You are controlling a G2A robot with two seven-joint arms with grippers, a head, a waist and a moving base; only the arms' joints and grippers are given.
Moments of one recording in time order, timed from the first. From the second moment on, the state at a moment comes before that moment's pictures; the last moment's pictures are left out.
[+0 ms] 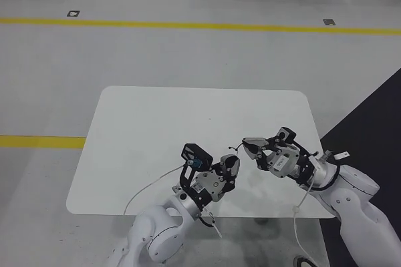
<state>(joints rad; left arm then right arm) 1.37 -1.38 -0.99 -2.03 1.02 -0.14 -0.38 -1.38 -0.99 1.46 -2.03 1.31 0.55 0.47</state>
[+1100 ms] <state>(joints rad) 1.39 -1.37 -0.98 -2.06 1.01 -0.21 -0.34 -1.38 -1.00 1.48 -2.00 1.34 0.54 0.48</state>
